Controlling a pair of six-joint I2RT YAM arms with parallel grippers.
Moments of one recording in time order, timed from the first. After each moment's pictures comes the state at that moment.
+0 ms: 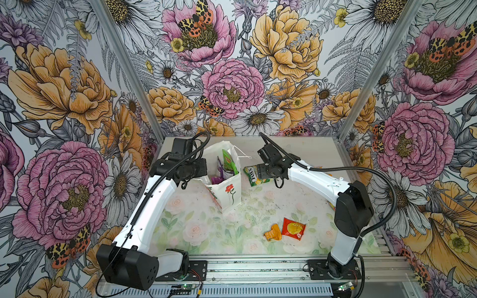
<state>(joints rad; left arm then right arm) -0.18 1.26 1.33 -0.94 0.07 -0.32 0.66 1.85 1.53 -0.75 0.25 0.40</state>
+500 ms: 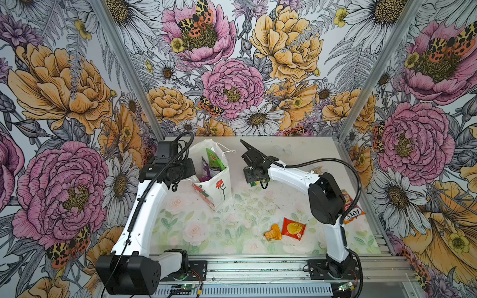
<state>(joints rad) -0.03 1.22 1.27 -0.91 0.07 -0.35 0.70 2.11 1.71 -0.71 0.21 0.35</state>
